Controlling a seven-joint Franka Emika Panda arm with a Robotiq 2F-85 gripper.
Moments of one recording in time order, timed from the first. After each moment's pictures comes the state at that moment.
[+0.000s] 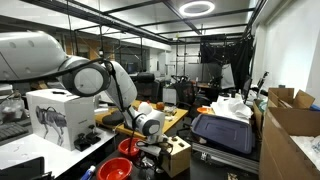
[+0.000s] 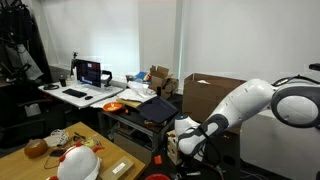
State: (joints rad) arm 0.01 1.27 0.10 -1.29 -0.11 2.35 -0.34
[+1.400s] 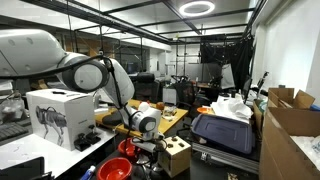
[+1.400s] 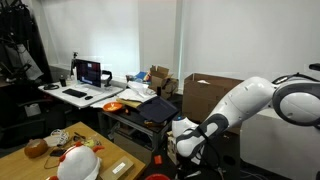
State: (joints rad) arm 0.04 1.24 0.12 -1.34 -0.10 2.35 -0.27
